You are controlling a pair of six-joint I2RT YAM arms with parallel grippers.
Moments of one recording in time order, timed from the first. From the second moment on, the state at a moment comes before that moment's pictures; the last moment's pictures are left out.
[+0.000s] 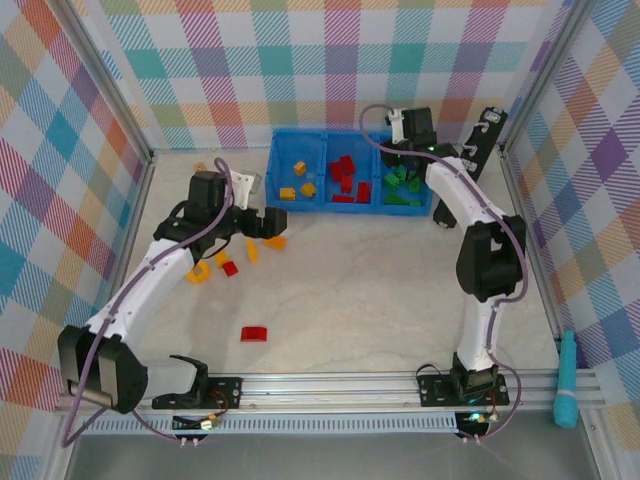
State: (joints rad) left arm -0.29 1.29 1.12 -0.50 0.32 -0.17; right arm 0.26 2.02 1.83 -0.48 0.00 -0.02
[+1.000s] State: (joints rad) left arm -0.46 1.78 1.30 -0.66 -0.12 -0.92; right arm 0.21 2.12 1.78 -0.40 0.03 -0.04
